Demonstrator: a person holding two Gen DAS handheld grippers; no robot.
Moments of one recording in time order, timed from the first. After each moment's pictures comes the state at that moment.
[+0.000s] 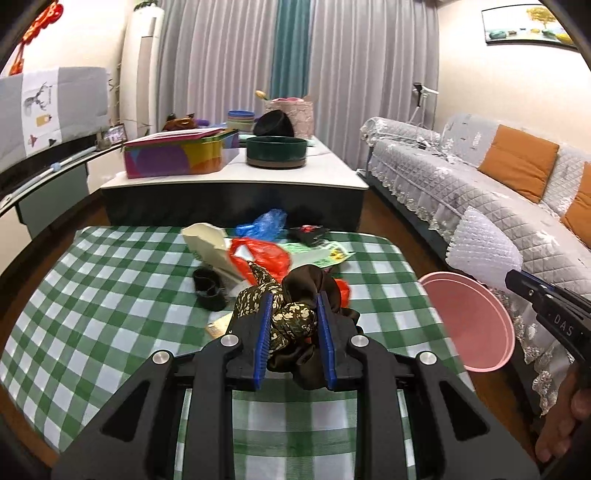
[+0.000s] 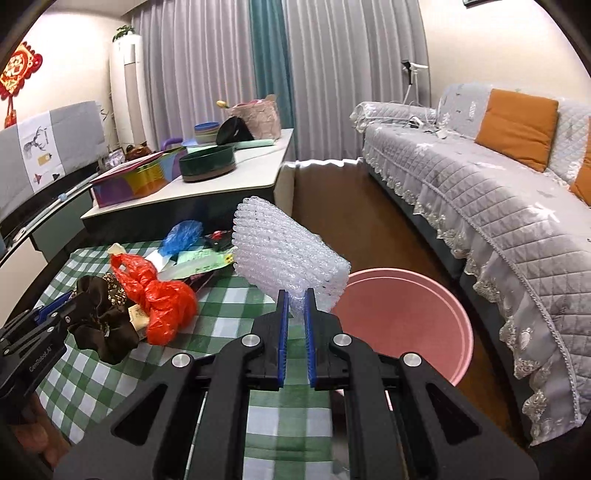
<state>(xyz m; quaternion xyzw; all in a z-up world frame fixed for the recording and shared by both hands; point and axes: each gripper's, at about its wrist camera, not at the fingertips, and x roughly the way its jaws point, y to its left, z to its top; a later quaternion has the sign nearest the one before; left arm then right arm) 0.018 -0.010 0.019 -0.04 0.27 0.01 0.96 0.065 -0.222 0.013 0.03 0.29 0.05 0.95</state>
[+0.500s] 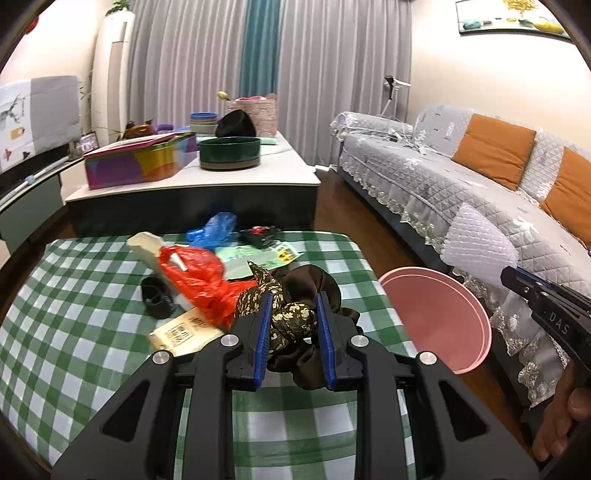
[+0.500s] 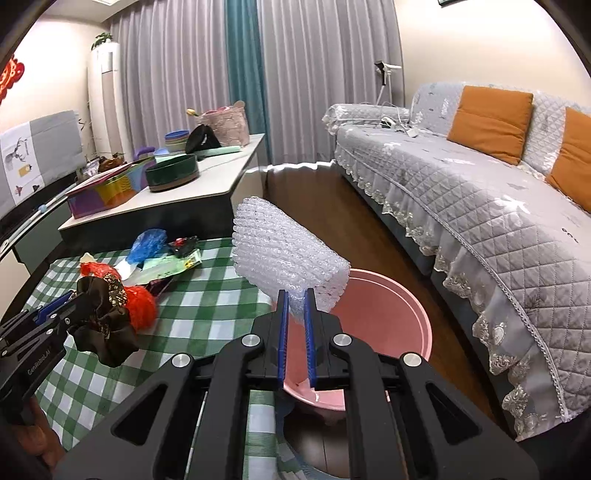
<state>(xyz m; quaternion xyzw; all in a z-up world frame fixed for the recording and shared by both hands) 0.032 -0.061 0.018 -0.02 0.27 -0.04 0.96 0.061 -0.269 0.013 0.04 0.29 0.01 0.96</state>
